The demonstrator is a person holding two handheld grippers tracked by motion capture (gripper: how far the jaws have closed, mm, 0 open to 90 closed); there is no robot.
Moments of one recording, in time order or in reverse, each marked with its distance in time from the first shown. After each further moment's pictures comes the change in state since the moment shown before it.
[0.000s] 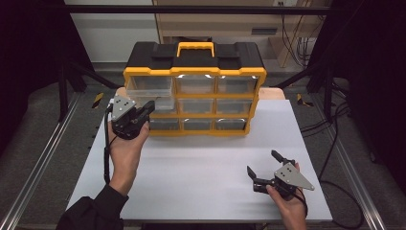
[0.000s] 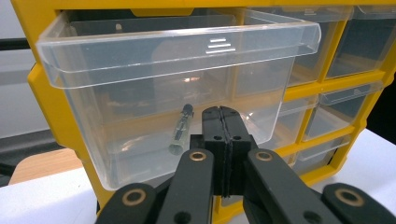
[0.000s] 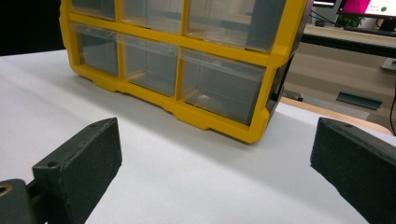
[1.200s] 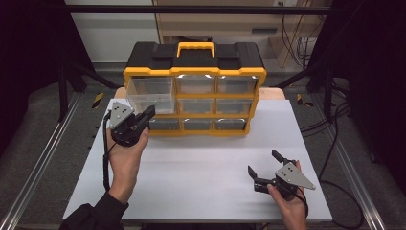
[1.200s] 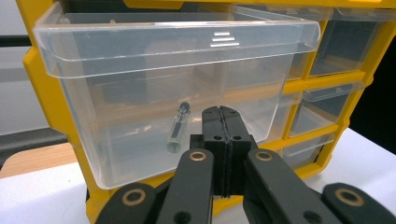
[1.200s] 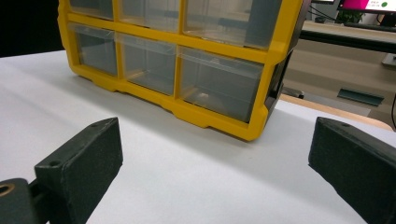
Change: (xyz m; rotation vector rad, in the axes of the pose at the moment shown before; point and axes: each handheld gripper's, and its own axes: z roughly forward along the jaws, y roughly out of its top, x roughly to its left) left arm -0.005 -0.009 -0.012 -0.020 -0.020 -0.022; right arm -0.003 -0.001 -0.001 0.004 0.000 0.019
